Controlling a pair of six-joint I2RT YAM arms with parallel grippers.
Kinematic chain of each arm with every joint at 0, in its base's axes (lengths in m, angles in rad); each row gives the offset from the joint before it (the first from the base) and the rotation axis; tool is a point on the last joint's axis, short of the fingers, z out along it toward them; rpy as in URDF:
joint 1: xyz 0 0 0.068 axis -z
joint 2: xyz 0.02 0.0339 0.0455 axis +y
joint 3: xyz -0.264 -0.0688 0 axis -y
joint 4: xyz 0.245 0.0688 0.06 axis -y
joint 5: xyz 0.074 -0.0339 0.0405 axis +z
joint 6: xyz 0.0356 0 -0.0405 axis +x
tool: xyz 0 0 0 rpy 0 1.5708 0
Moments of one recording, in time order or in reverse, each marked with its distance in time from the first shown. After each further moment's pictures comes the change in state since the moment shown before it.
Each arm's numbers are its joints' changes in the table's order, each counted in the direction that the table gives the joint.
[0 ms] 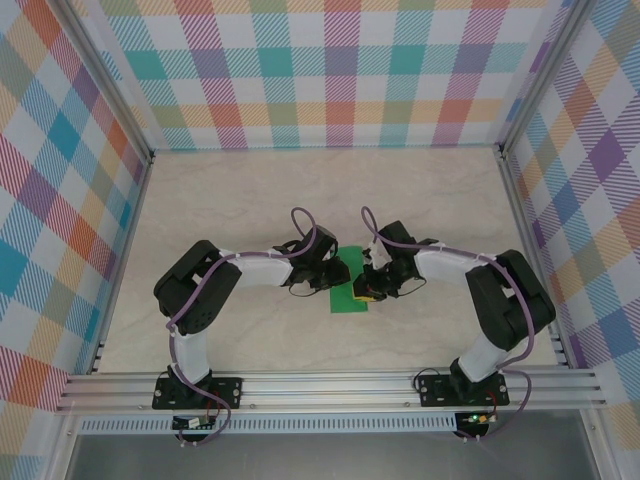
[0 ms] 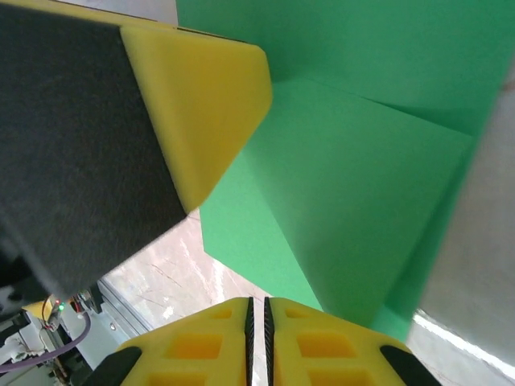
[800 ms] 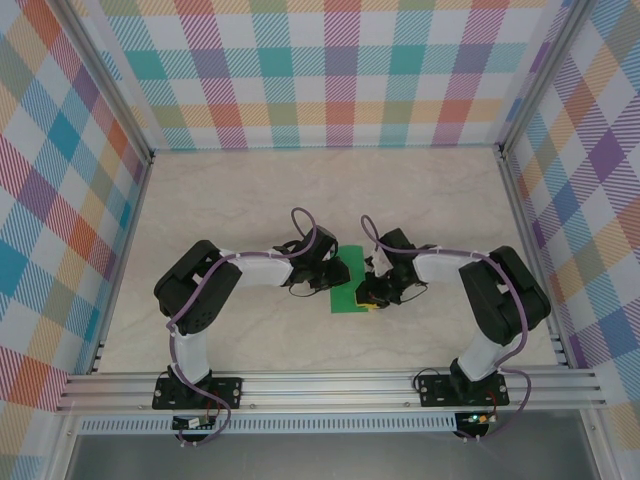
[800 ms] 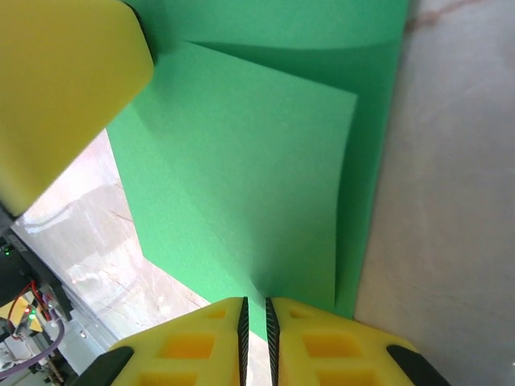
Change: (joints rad) left arm 0.000 0.003 0.000 0.000 0.000 0.000; right arm 0.028 0.019 -0.077 0.044 -0.015 -0.014
